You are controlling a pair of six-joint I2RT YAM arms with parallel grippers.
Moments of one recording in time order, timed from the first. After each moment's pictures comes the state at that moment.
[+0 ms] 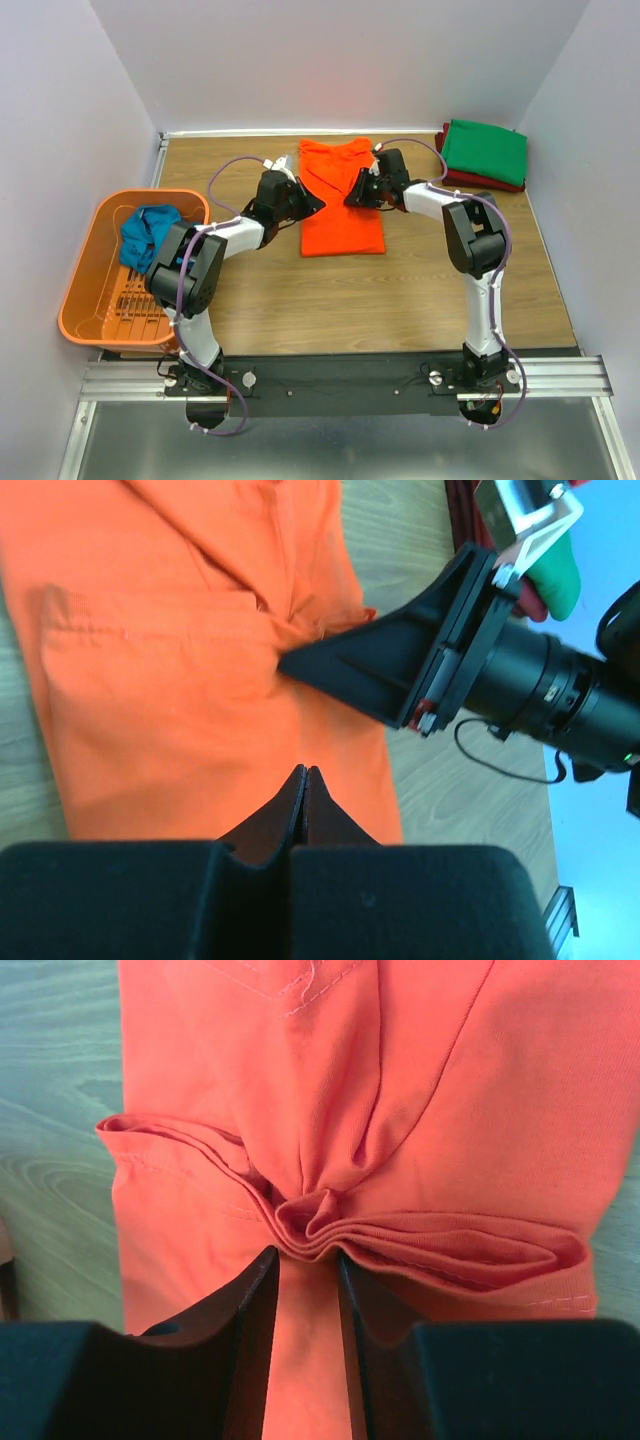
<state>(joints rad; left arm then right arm) -0.41 1.81 1.00 0.41 0.26 -0.79 0.38 2.20 1.50 -0.03 -0.29 0.55</state>
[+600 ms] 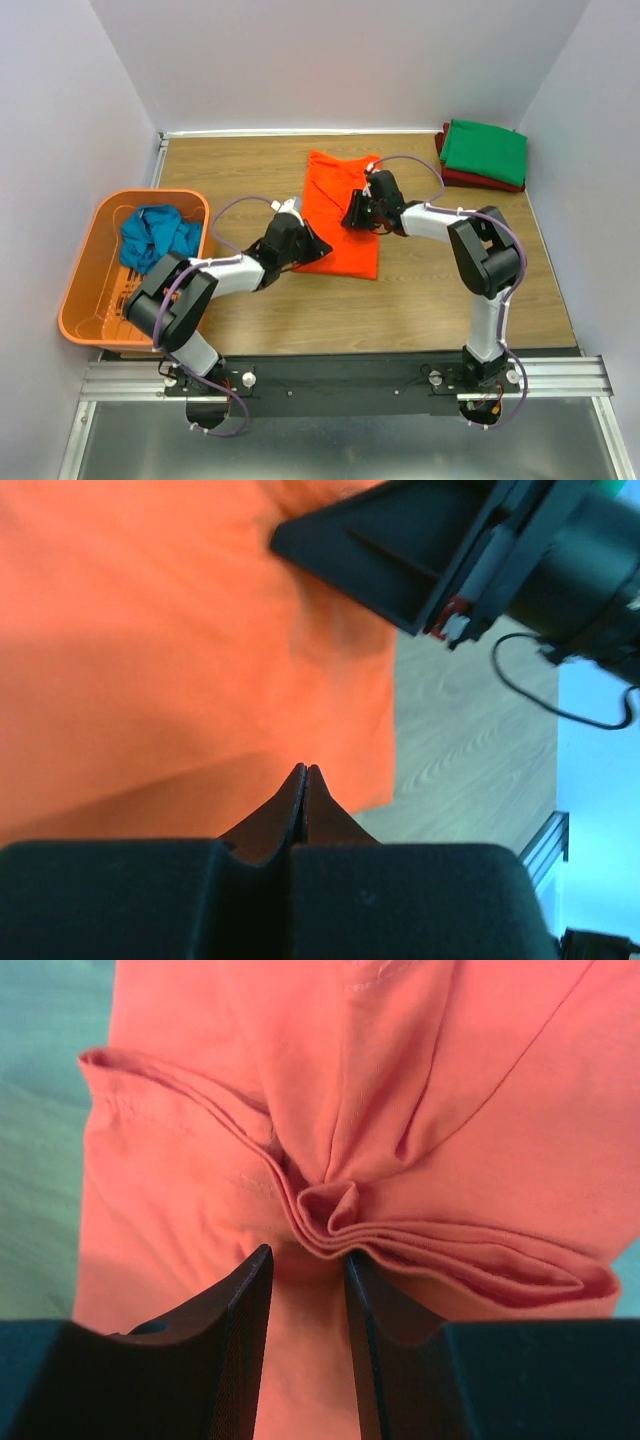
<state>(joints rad) -0.59 1.61 0.69 0.42 0.14 -0.90 0.49 2.01 1.23 0.03 -0.15 0.52</state>
